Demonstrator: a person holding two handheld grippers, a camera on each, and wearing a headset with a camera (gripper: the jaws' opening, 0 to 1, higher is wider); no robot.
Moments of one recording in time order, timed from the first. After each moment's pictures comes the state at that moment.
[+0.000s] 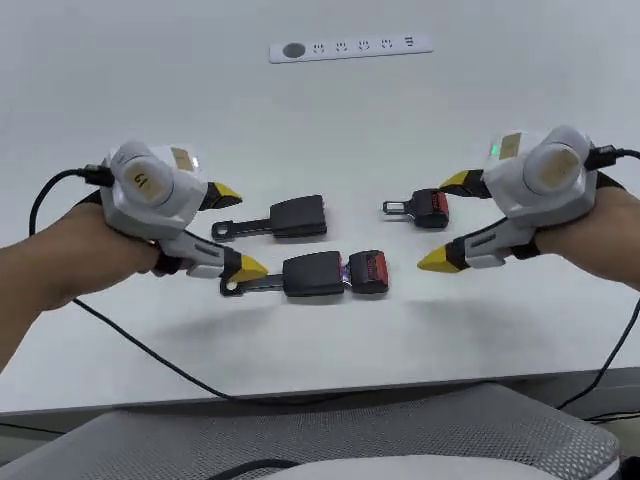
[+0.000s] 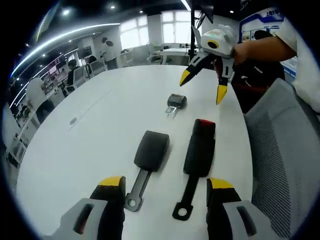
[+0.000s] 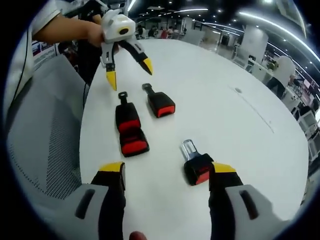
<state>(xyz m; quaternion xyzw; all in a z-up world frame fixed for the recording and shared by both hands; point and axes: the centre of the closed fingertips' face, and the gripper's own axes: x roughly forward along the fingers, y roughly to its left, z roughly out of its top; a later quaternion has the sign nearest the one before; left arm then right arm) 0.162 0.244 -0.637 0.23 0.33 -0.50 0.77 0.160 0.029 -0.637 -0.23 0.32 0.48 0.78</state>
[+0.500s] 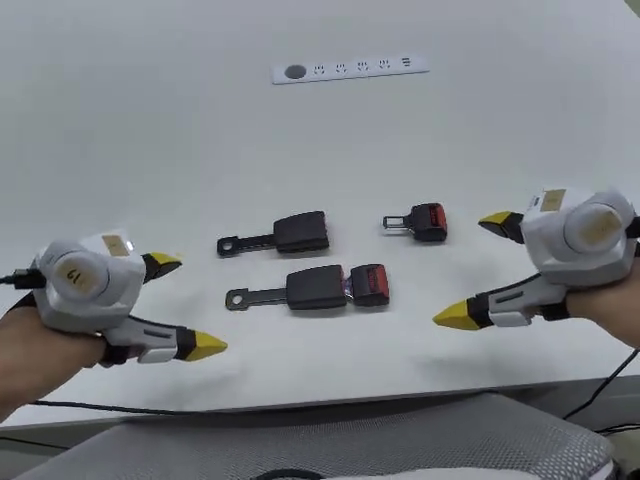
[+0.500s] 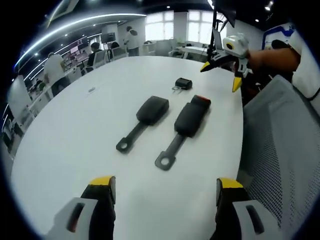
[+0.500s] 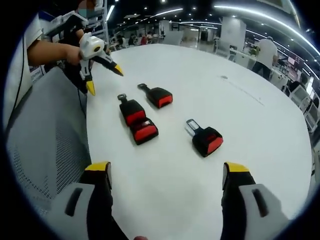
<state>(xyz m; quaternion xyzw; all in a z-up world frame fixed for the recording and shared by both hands) 0.100 0.311 -0.658 0.20 0.37 -0.43 0.80 0.123 -0.001 -0.646 -0.18 0.33 0.43 0.82</state>
